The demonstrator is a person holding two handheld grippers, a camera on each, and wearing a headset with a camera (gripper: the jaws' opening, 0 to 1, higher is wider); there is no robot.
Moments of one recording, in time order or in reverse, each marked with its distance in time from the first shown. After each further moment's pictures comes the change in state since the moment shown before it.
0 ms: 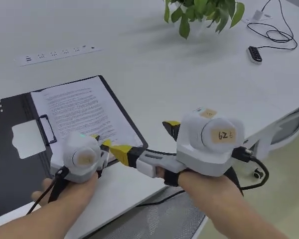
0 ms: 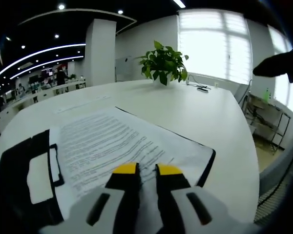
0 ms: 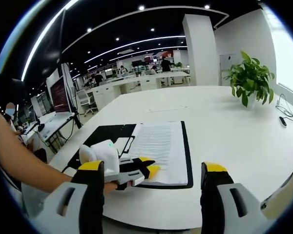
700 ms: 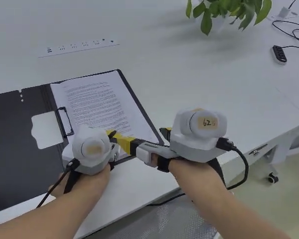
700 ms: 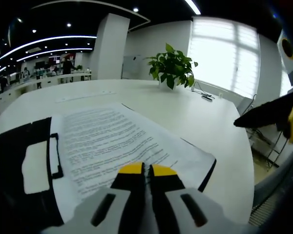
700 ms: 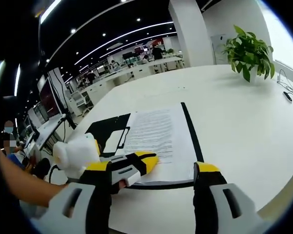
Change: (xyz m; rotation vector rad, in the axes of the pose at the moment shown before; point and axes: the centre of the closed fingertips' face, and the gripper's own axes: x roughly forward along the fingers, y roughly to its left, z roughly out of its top) left arm 0.003 0.008 -0.002 -0.127 -0.006 0.000; right arm 0.060 -0.010 -0.038 0.139 0.106 -0.008
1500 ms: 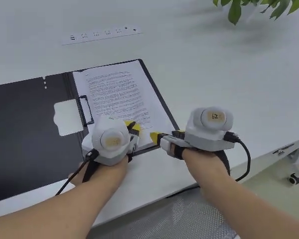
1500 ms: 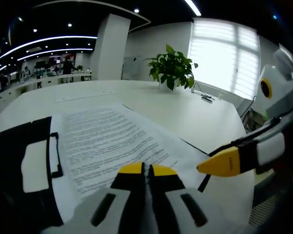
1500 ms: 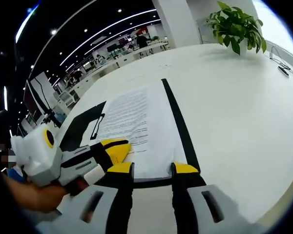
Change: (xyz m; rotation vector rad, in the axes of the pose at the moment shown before) left arm -0.001 0.001 -0.001 -0.005 -0.010 -0.002; right arm 0.038 -0.046 -0.041 0.126 0.102 -0.066
